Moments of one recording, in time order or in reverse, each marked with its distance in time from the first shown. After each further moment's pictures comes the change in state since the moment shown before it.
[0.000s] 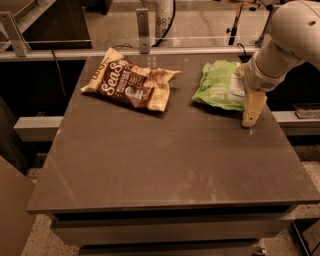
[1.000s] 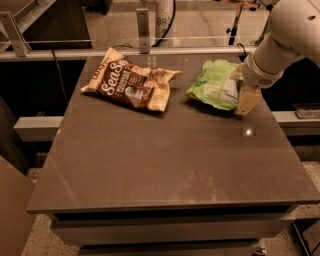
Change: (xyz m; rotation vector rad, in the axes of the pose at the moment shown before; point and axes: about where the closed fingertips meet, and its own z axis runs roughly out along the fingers) arm -0.011 -0.005 -0.006 -0.001 -0.022 -0.030
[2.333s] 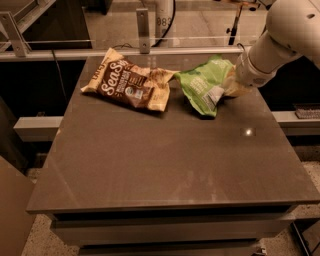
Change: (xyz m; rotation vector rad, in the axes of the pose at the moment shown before) arm -0.027 -0.001 0.004 -0.004 -0.089 -0.059
